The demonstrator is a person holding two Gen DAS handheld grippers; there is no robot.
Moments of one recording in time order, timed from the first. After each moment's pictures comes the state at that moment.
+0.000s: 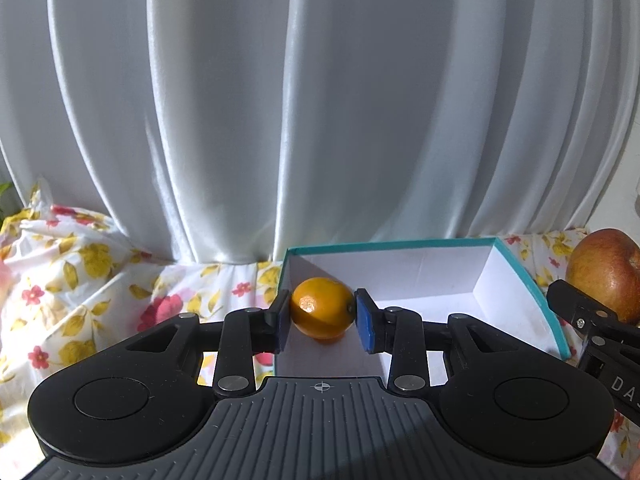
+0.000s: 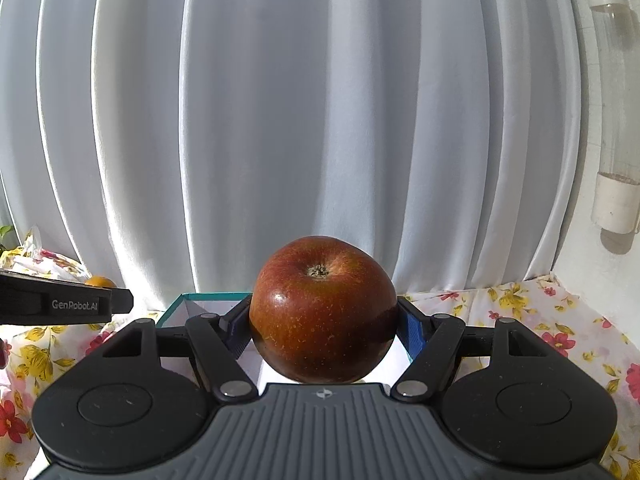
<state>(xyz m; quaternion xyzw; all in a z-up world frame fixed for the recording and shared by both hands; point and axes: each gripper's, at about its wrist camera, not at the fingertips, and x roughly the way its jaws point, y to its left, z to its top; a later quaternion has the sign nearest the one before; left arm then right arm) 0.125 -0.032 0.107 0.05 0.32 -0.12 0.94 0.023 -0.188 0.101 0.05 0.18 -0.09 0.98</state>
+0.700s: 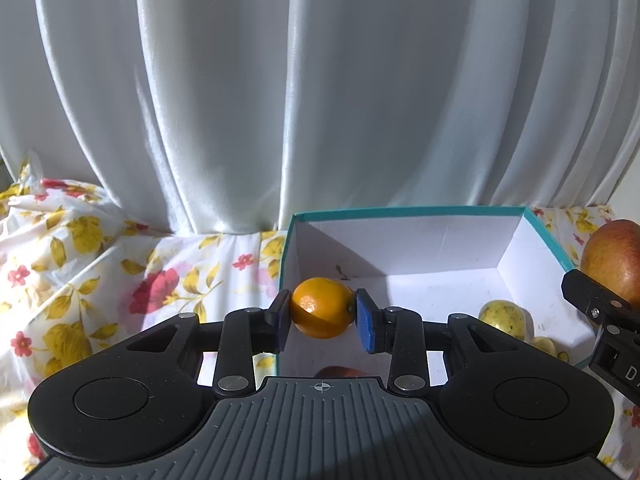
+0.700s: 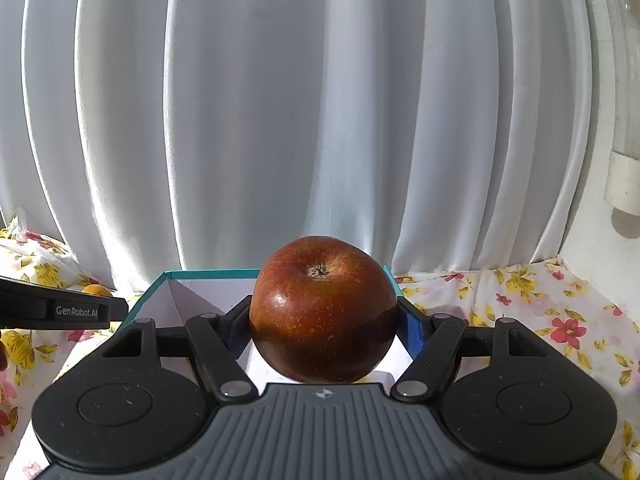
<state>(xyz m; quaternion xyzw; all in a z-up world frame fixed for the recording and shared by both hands) 0.154 -0.032 0.072 0.06 0.36 -0.10 0.93 0.049 -0.194 0.075 0.05 0.21 -0.10 0.97</state>
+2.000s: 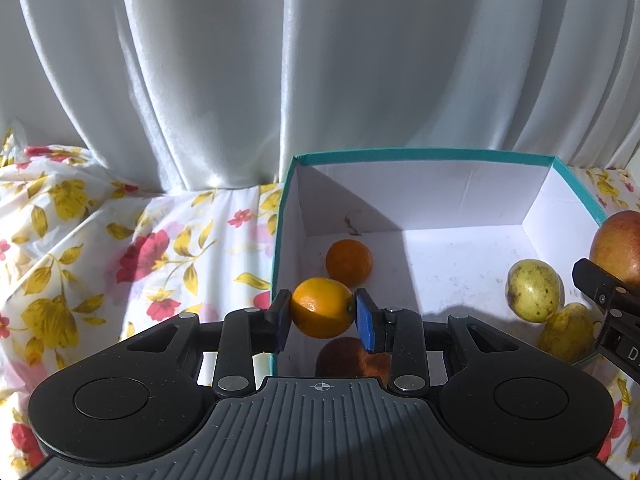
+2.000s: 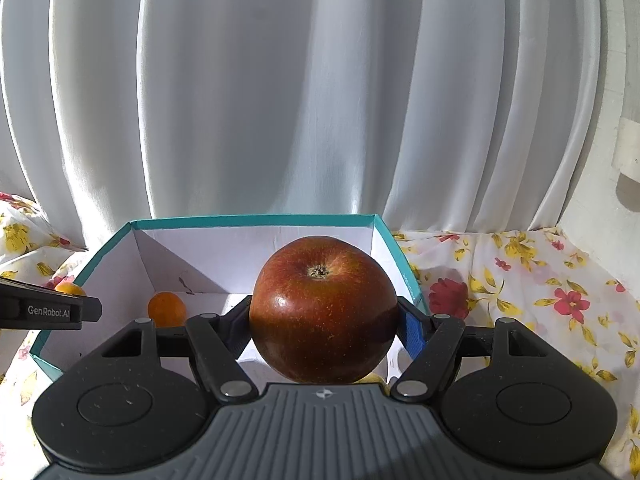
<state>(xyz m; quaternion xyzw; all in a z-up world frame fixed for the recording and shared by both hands) 0.177 -0.034 0.028 0.08 0.41 -0.10 0.90 0.080 -0.198 0.025 0.04 0.26 -0.12 0.96</state>
